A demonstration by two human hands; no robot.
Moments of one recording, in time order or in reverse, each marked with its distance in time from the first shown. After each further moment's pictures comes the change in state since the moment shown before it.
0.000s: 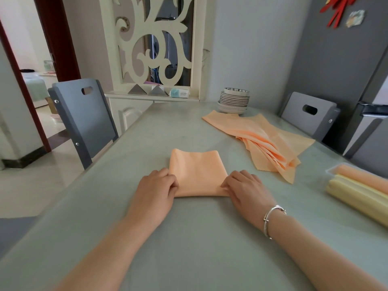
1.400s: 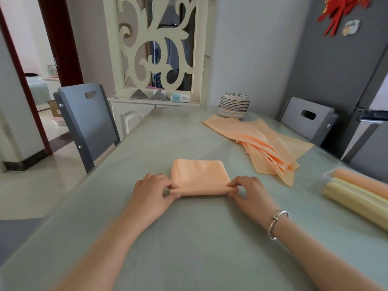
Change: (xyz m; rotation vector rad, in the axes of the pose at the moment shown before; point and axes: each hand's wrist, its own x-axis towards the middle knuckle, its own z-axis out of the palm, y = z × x) left_hand -0.001 -0.006 -0.014 -0.043 -0.140 -0.176; right_hand -0.004 0.001 -0.005 0.374 -0.055 0.321
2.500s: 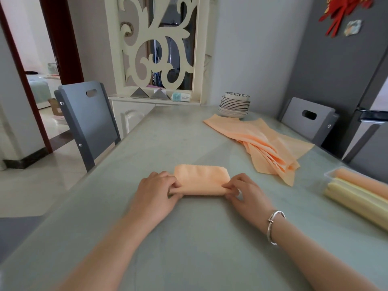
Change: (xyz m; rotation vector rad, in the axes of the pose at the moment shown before) left_hand -0.003 0.009 0.003 0.019 0.042 0.058; right_hand -0.003 -0.007 0.003 -0.010 0.008 -0.089
